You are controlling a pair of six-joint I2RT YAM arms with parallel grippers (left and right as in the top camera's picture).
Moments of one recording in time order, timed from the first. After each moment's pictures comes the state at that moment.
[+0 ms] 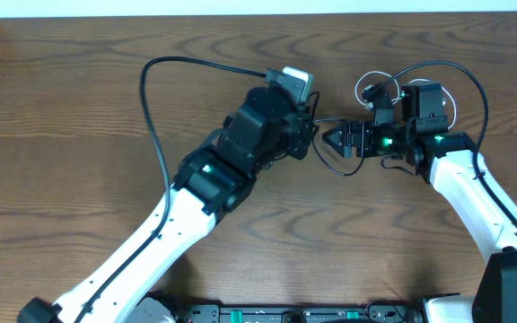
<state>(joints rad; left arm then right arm) -0.68 1.37 1.20 -0.34 -0.01 -0.27 0.15 1.54 0.98 -0.38 -0.64 0.20</state>
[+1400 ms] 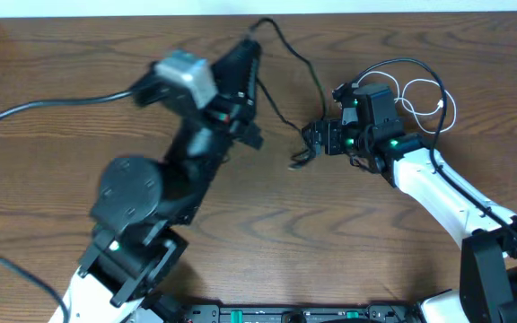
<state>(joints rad) -0.67 1.00 1.20 0.10 -0.17 -0.28 0.34 1.63 0.98 -0.21 -0.27 0.31</state>
